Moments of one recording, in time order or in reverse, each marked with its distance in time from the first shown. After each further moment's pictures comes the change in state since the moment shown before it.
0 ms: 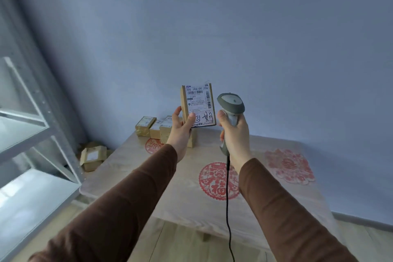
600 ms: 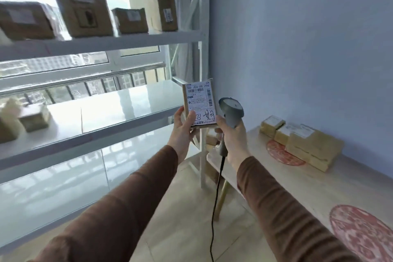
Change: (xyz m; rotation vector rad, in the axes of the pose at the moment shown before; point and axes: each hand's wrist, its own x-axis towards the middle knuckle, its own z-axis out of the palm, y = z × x) left_hand -0.193 0.108 -0.345 0.002 0.684 0.152; right_hand -0.176 0.023 0.362 0.272 -0.668 0.317
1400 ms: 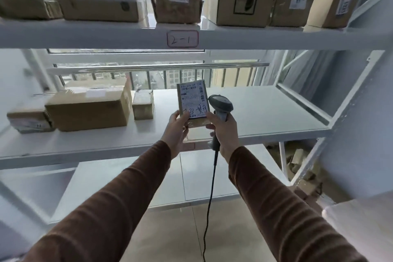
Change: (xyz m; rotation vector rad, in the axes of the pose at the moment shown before) left_hand 0.120 0.108 -0.471 0.003 0.426 -0.025; right_hand 0.040 0.151 0.495 -0.101 -0.461 0.142
